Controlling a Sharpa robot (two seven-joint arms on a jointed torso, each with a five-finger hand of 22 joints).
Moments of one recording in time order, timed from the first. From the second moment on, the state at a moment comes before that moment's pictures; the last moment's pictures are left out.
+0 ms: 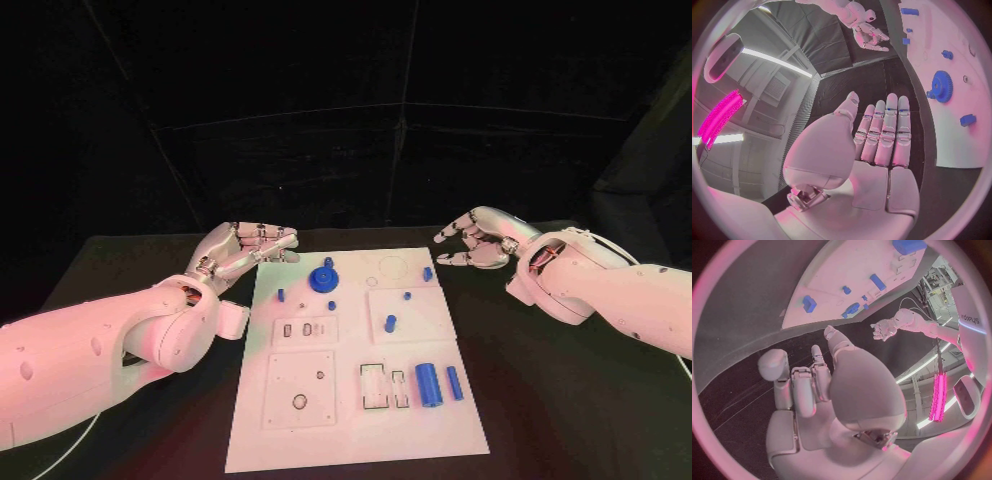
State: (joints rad) left arm 1.27 -0.87 -0.14 1.51 -0.12 -0.33 0.54; left_hand 1.37 0.03 0.03 0.07 0.05 0.99 0.22 0.09 0.07 1.09 0.16 0.09 0.07 1.12 0.12 0.16 0.17 0.18 0.90 0.23 0.30 0.10; right arm 1.26 -0.95 -0.02 1.42 -1.21 -0.38 0.09; right_hand 1.39 -0.11 0.11 0.08 0.26 0.97 0.15 0.07 0.07 1.46 0.06 1.39 1.31 1.47 -0.02 1.53 1.31 0.13 1.26 0.10 1.29 0.92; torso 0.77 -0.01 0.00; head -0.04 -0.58
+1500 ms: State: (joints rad) left arm 1.27 -0.87 -0.14 1.49 -0.11 -0.31 0.54; left_hand 1.37 0.03 0.03 0.07 0.05 0.99 0.22 0.09 0.07 1.09 0.16 0.09 0.07 1.12 0.12 0.15 0.17 0.18 0.91 0.23 0.30 0.10; right arm 1.18 -0.86 -0.02 1.28 -1.18 -0.34 0.16; right_hand 1.40 -0.08 0.10 0.06 0.25 0.94 0.16 0.08 0.07 1.45 0.07 1.38 1.31 1.47 -0.01 1.53 1.31 0.13 1.25 0.10 1.28 0.91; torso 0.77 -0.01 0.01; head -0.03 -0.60
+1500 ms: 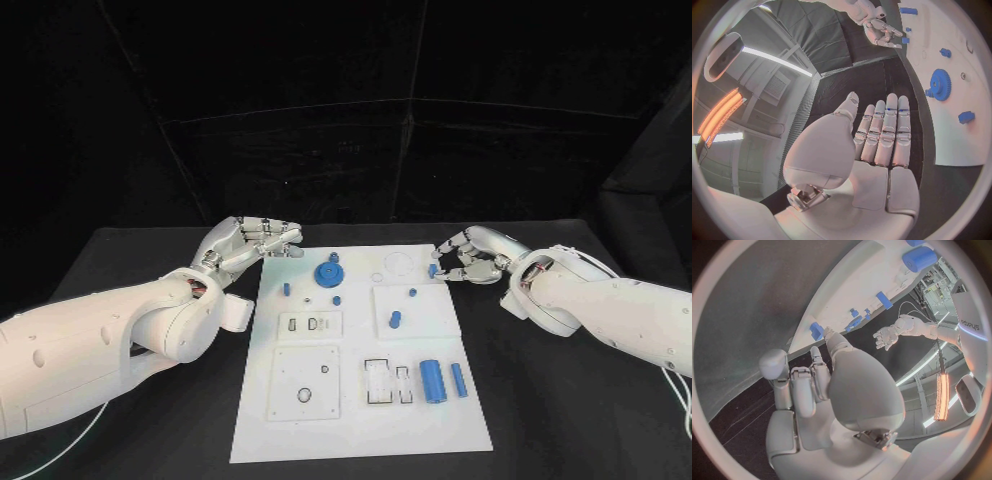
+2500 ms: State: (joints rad) left arm 1.27 -0.87 -0.14 1.49 -0.11 -0.31 0.54; left_hand 1.37 0.03 0.03 0.07 0.05 0.99 0.22 0.09 0.07 1.09 0.16 0.09 0.07 1.12 0.12 0.15 0.17 0.18 0.91 0.23 0.30 0.10; right arm 1.18 -0.84 -0.02 1.26 -1.21 -0.31 0.12; right_hand 1.40 -0.05 0.11 0.04 0.24 0.99 0.15 0.11 0.08 1.46 0.06 1.39 1.31 1.47 -0.01 1.53 1.31 0.13 1.26 0.10 1.28 0.92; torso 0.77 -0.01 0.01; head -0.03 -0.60
